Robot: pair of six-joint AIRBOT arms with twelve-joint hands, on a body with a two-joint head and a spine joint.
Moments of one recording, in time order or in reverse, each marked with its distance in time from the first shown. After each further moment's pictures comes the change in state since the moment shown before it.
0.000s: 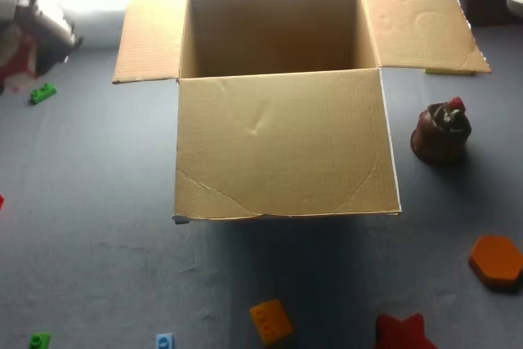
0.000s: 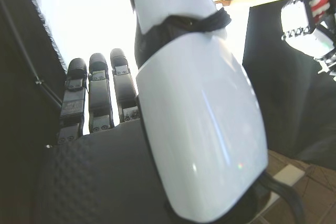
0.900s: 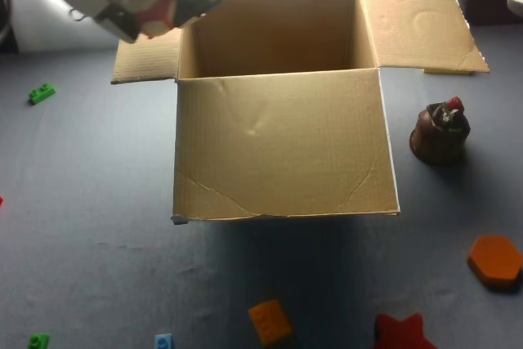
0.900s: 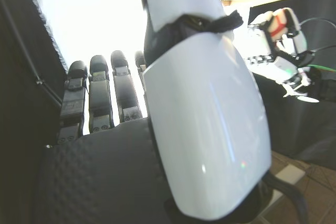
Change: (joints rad) left arm -0.101 -0.323 0.126 0.090 -0.050 -0.027; right arm 0.000 0.000 0.000 0.000 0.000 0.000
